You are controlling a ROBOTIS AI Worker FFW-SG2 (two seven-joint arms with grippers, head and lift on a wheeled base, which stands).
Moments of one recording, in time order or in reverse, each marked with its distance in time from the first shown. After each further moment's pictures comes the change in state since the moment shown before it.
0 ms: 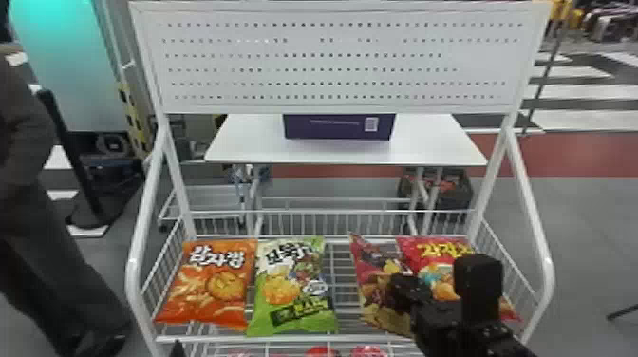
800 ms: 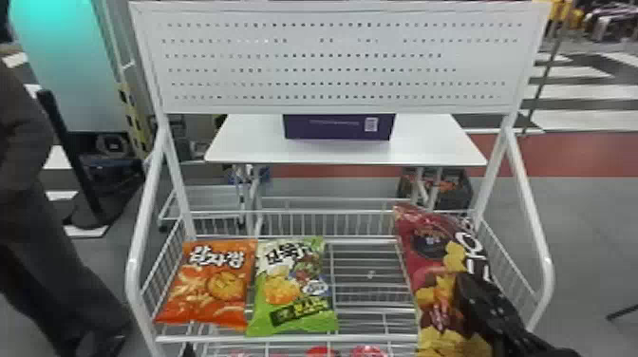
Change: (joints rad) left arm -0.007 0.005 -0.030 0.014 -0.003 -0.016 0.000; right arm 0.436 -0.155 -0.113 -0.240 -0.095 -0.577 -0.022
